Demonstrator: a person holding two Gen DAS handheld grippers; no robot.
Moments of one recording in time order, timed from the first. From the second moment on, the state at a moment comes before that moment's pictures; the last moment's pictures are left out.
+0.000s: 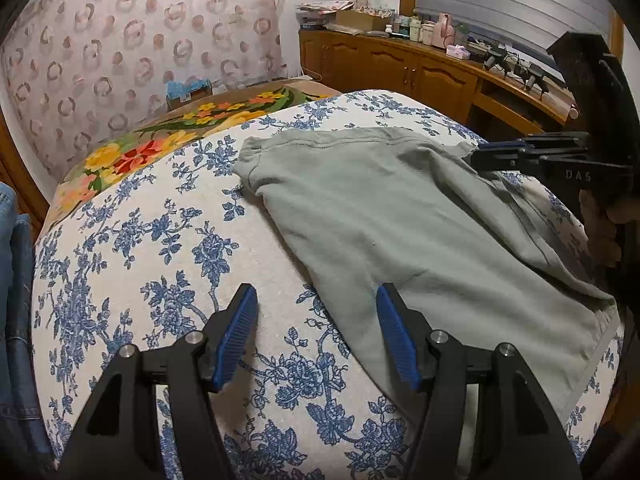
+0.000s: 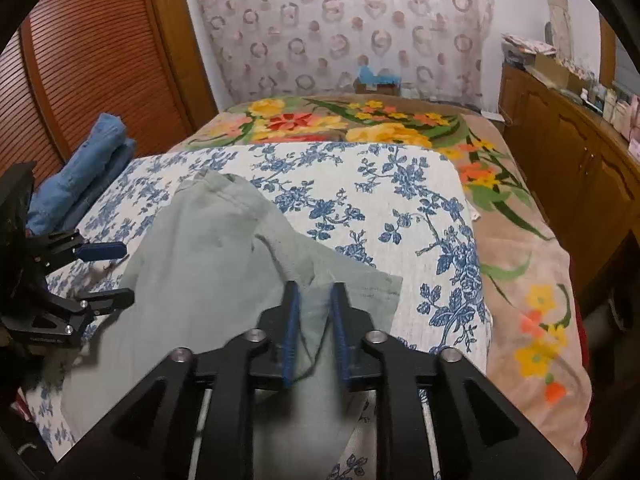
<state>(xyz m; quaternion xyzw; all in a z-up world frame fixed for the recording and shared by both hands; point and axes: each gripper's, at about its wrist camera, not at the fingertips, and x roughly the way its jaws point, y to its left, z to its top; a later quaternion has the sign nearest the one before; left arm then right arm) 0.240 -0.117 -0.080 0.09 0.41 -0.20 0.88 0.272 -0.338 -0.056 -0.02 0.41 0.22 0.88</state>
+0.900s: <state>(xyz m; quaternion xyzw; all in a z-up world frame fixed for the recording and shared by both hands) 0.242 -0.114 -0.082 0.08 0.42 -0.20 0.88 0.291 -0.354 -0.048 -0.06 0.39 0.15 0.91</state>
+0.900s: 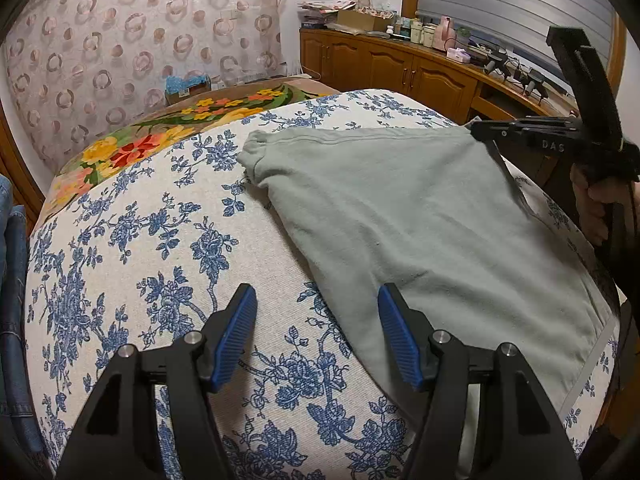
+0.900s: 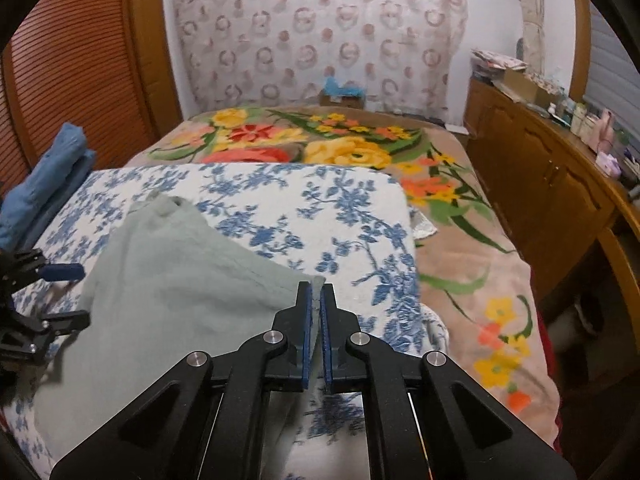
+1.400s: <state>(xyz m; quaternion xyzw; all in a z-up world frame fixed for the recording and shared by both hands) 0.242 -0.115 -0.082 0.08 0.42 -0.20 0.88 0.290 -0.360 -0.051 -0.05 0.40 0.13 0.91</state>
